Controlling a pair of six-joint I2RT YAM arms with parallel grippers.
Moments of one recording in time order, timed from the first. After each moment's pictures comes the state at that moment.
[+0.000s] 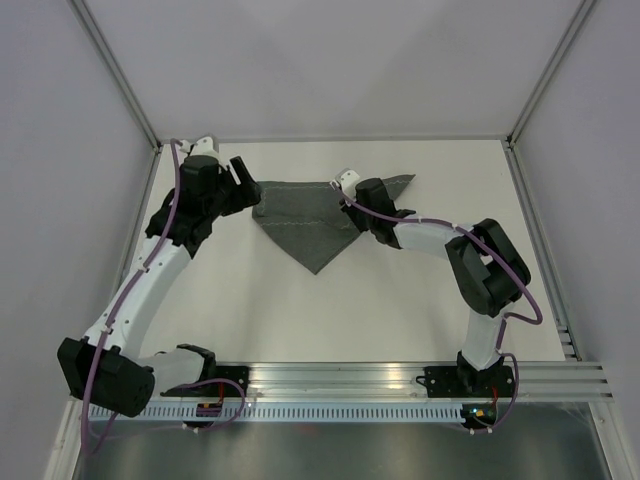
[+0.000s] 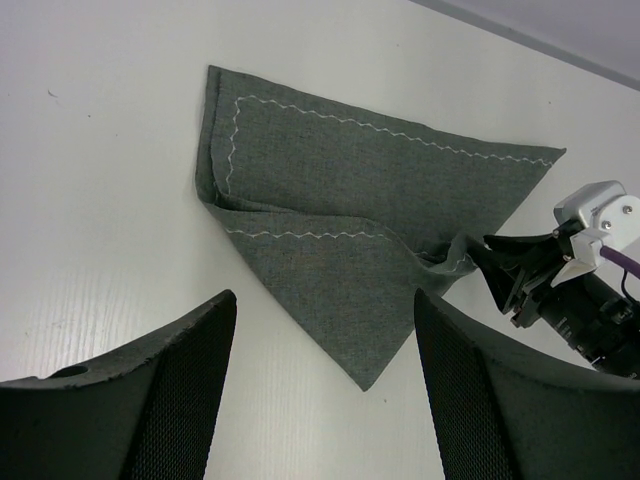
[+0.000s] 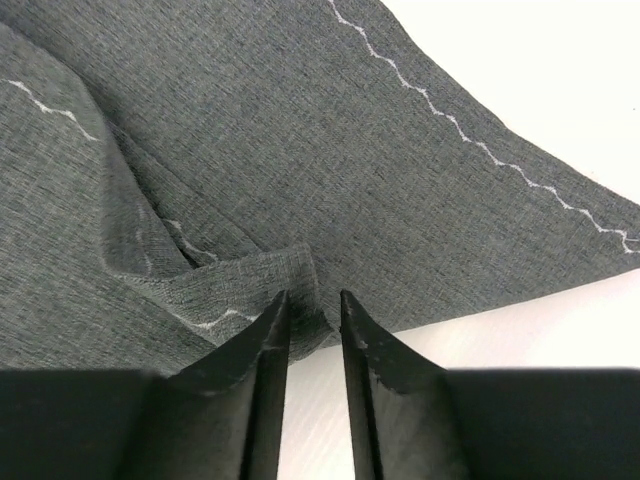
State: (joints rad) left arm -0.29 1.19 1.18 -0.49 -0.11 -0.50; right arm 0.56 1.88 1.13 0.11 0.12 -0.26
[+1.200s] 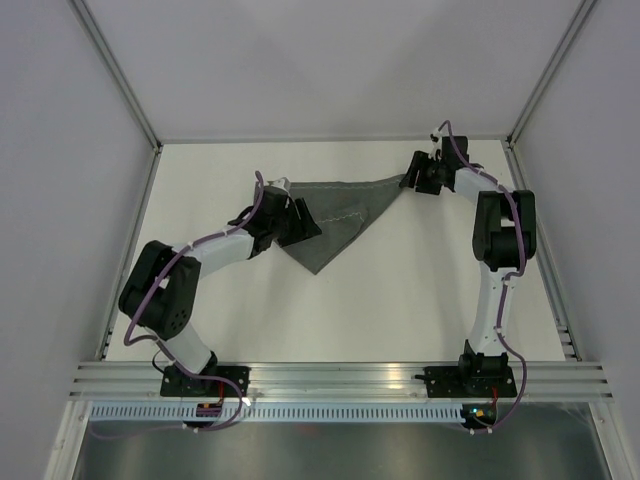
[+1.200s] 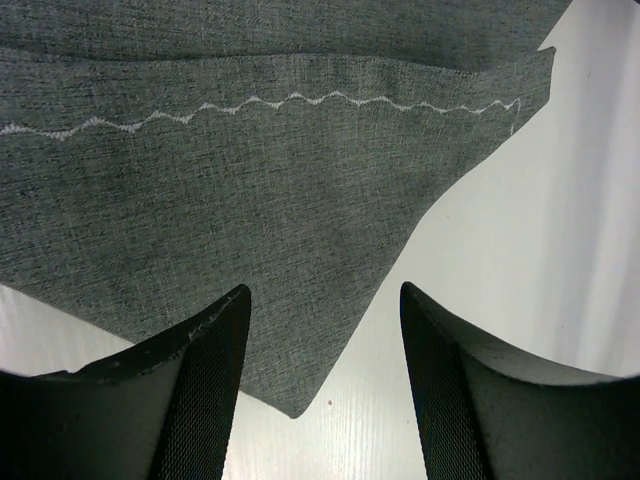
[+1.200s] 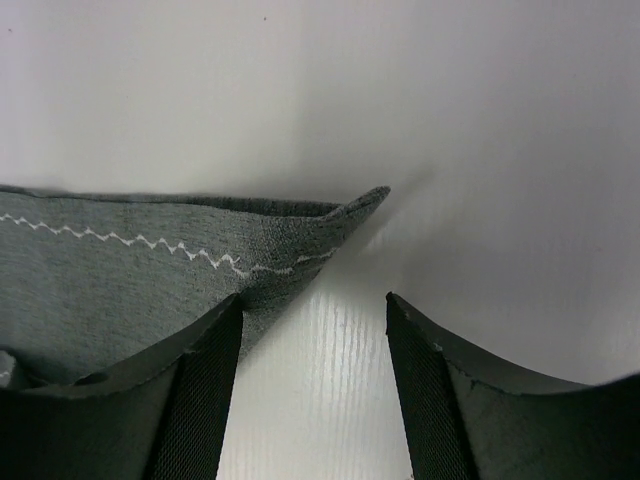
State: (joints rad) left arm -0.48 1.66 0.96 -0.01 0.12 -0.70; right arm 0.01 2.23 1.63 -0.22 -0.35 0.27
